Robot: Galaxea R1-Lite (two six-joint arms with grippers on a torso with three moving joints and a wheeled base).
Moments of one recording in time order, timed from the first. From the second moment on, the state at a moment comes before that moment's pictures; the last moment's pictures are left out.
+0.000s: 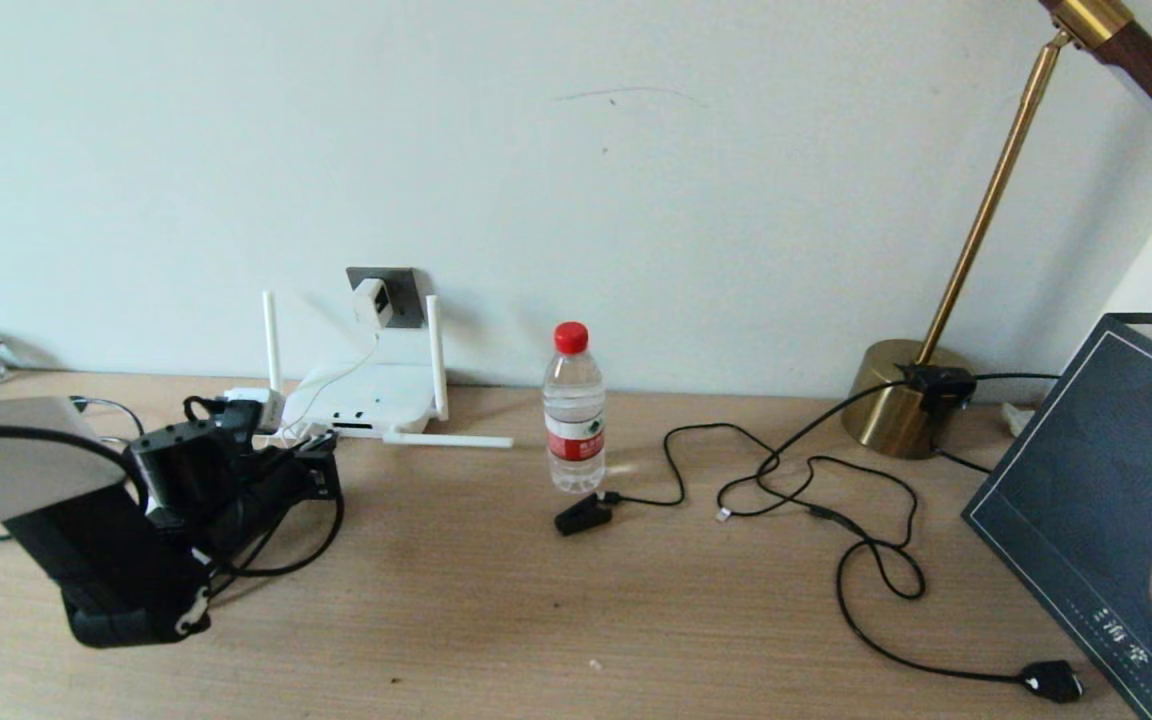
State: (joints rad) left arm 0.06 2.23 -0.71 -1.38 -0.11 0.11; right arm 0.00 0.00 -0.16 0.39 0.01 -0.02
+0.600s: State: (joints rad) left arm 0.06 2.24 -0.75 -1.36 -0.11 0.11; right arm 0.00 0.00 -0.16 0.39 0.01 -0.02
